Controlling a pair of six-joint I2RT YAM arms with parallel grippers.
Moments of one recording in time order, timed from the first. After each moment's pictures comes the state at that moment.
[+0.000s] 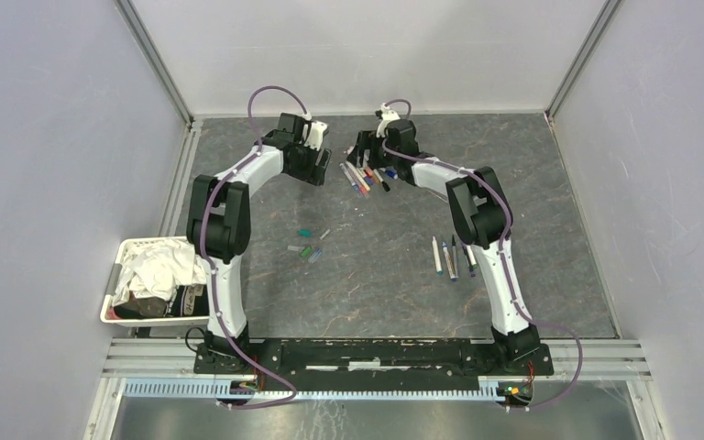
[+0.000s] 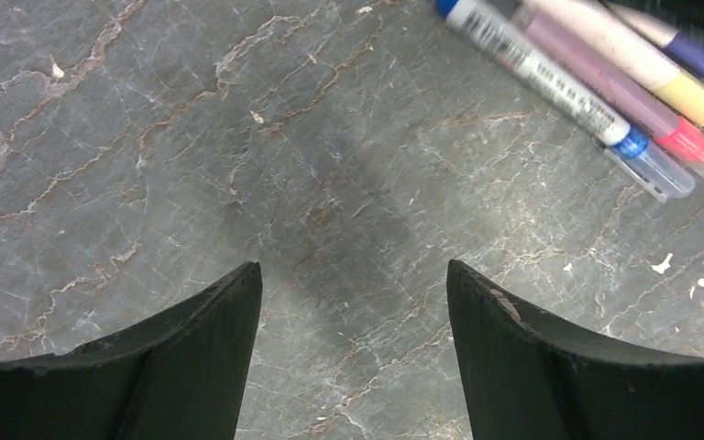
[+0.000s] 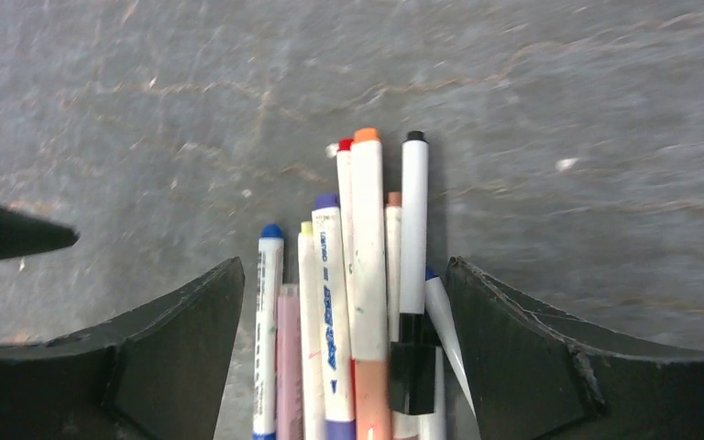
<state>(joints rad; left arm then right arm) -0.25 2.10 1.61 -0.47 0.16 0.18 0.42 2.45 1.80 0.19 -0.25 0.37</state>
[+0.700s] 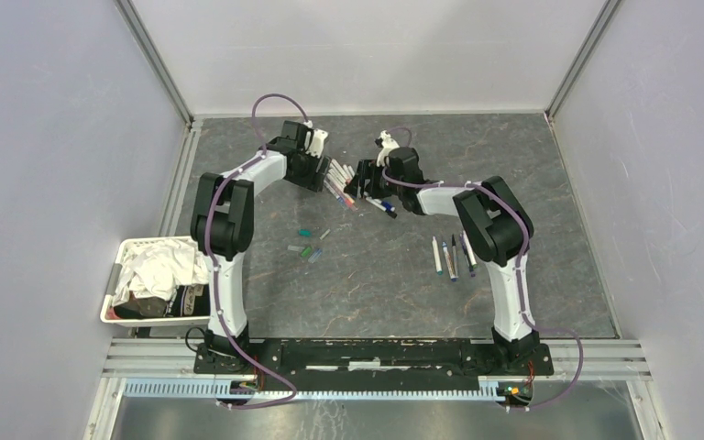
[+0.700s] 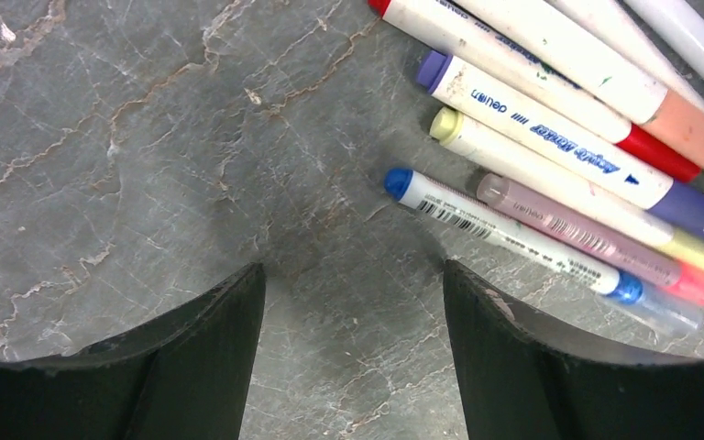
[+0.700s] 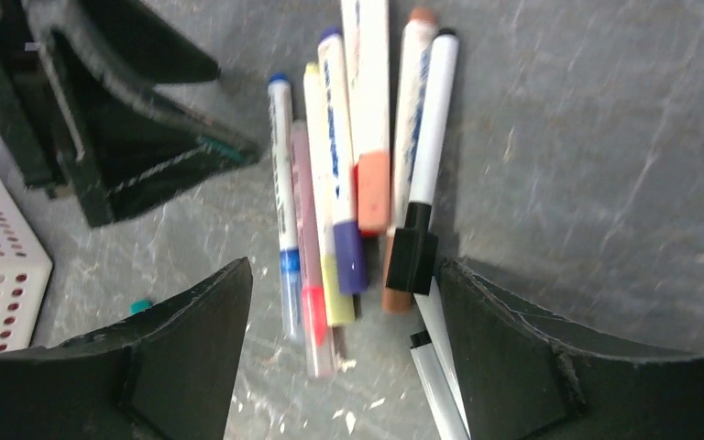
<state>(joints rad) -0.26 2.14 1.57 -0.42 0.12 0.18 0.50 2.19 1.34 0.36 -0.33 0.47</state>
